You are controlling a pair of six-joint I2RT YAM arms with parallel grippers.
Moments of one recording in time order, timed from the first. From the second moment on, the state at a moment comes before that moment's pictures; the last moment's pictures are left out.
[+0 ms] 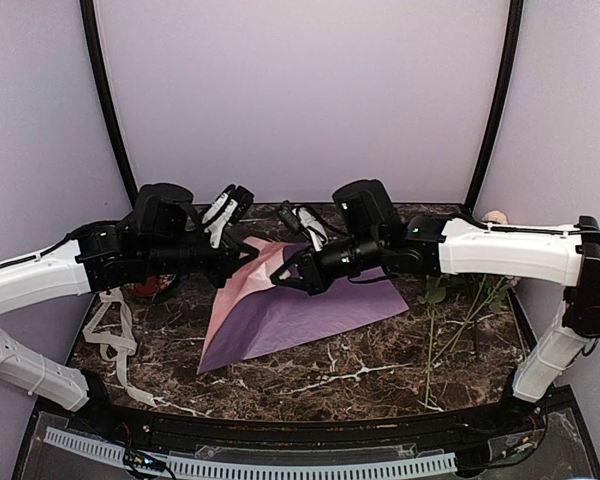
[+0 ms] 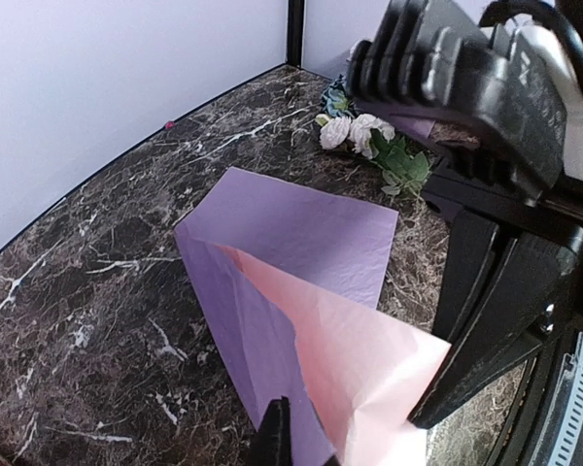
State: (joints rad) left arm -0.89 1.21 1.04 -0.30 0.01 -0.04; right arm 1.00 1.63 1.30 -0.19 -0.44 0.29
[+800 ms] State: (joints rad) left arm -0.58 1.20 1.29 -0.16 -0.19 0.06; right arm 0.77 1.48 1.66 -0.40 -0.24 0.19
